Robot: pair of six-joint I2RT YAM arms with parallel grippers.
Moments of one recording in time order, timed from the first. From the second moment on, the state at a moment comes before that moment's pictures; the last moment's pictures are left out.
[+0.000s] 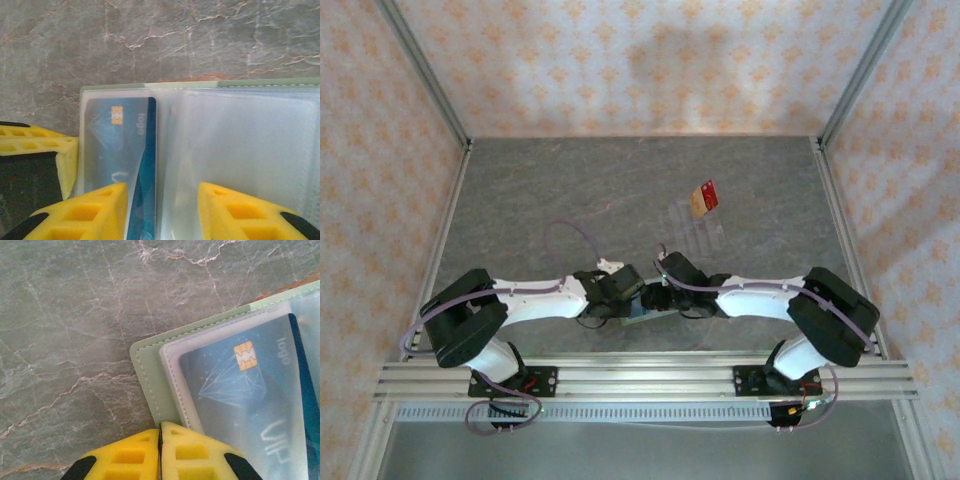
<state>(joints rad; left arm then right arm) -0.93 1.54 0.75 -0.48 -0.22 -0.94 0.90 1.49 0.63 -0.04 -0.13 0.72</state>
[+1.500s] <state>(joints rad) -0.93 1.51 0.70 -0.43 -0.22 -0.99 0.90 1.66 0.83 -0.22 -0.11 0.69</state>
